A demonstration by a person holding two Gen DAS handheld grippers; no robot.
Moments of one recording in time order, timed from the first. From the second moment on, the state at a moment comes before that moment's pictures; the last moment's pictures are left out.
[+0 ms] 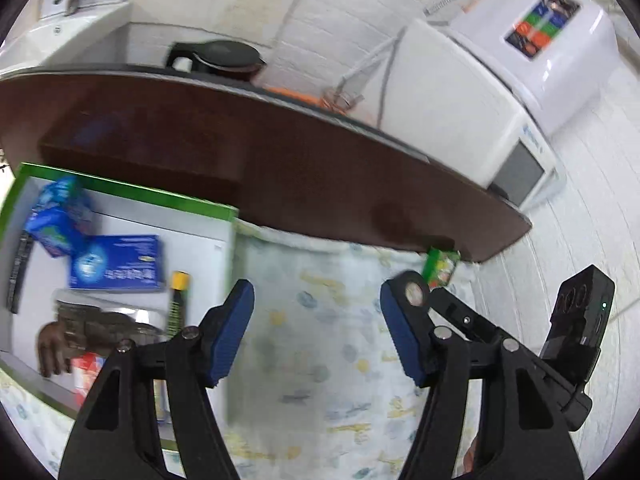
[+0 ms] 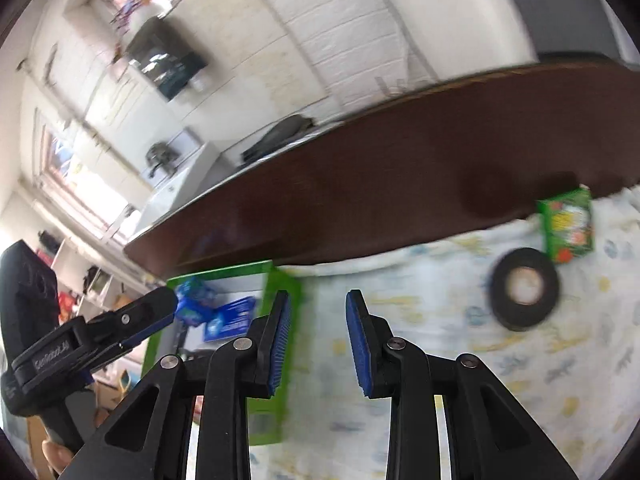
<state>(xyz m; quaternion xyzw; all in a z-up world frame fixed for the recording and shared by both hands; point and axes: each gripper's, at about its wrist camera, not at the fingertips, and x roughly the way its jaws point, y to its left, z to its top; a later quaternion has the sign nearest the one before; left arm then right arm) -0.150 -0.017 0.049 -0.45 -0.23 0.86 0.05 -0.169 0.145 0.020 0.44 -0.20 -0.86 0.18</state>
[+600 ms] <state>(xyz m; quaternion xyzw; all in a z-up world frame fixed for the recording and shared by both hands) -0.254 0.120 -0.043 -0.56 -0.16 0.81 0.08 -0.200 0.290 -0.072 0.50 -0.30 -0.81 0.10</state>
